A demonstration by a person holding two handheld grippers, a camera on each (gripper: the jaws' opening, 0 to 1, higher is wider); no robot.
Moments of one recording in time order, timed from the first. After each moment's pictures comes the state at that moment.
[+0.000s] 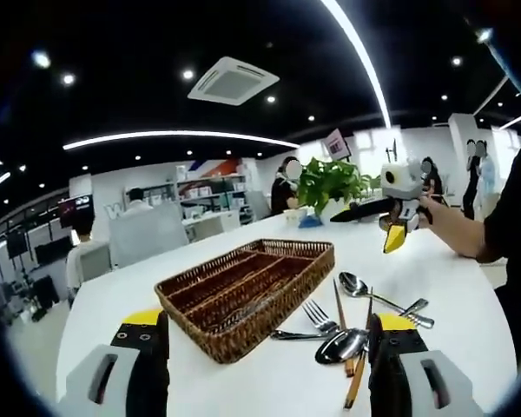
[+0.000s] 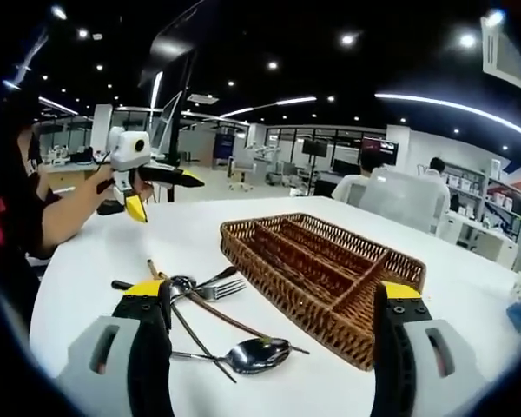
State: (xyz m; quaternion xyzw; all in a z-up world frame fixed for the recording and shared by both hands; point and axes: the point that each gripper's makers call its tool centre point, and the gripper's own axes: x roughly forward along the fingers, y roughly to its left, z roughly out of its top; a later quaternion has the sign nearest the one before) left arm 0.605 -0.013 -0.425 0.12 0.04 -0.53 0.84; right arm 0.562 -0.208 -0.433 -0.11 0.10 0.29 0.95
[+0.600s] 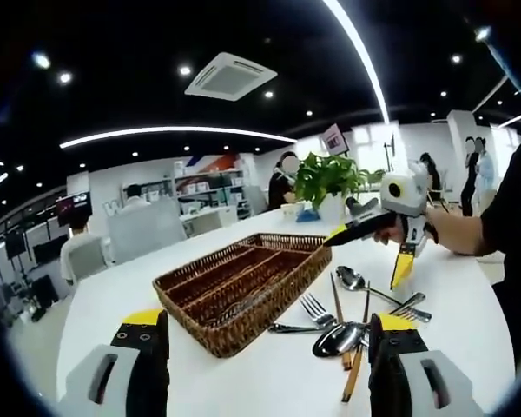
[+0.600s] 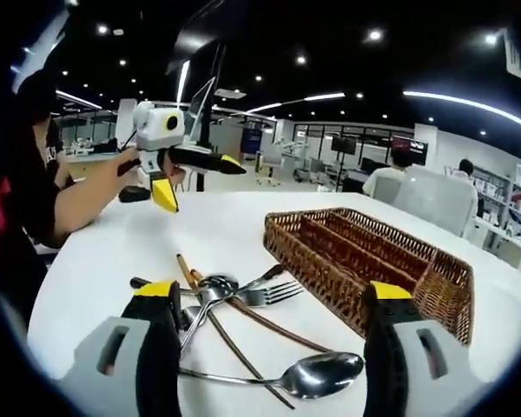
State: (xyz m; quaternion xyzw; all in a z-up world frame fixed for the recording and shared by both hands) left arm 0.602 -0.011 -0.432 0.13 0.05 -0.54 0.83; right arm 0.556 -0.143 -0.466 -0.13 0.11 0.35 0.92
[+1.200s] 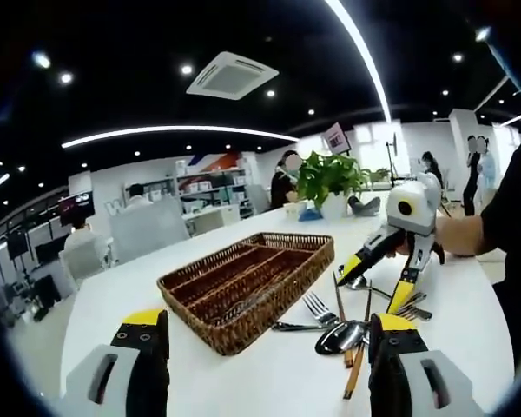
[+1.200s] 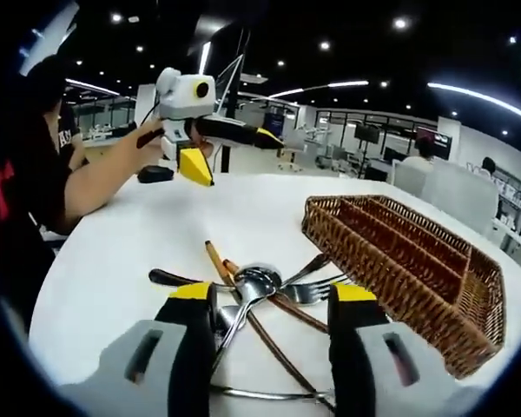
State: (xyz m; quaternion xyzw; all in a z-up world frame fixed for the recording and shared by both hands) left arm 0.602 -0.007 -0.430 0.13 0.05 -0.53 0.83; right arm 0.541 -0.103 -0.497 -0.15 0.15 0.40 0.89
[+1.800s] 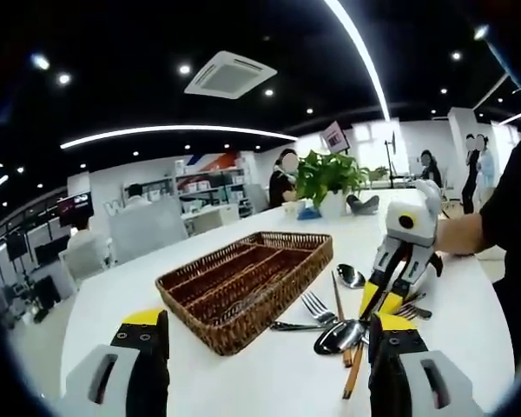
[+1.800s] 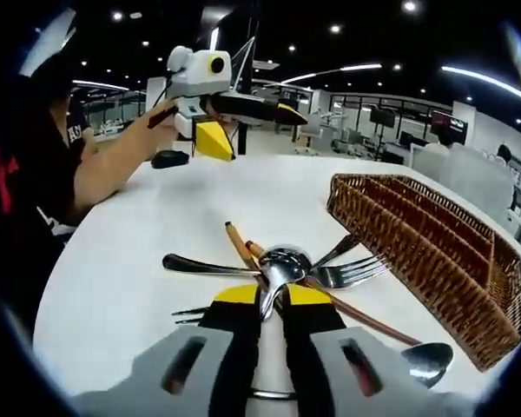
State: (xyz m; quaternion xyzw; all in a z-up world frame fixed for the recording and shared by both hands) left arm 0.601 -0.009 -0.431 0.14 0.05 -0.53 0.83; right arm 0.532 -0.091 -0.522 -0.16 0.19 0.42 0.87
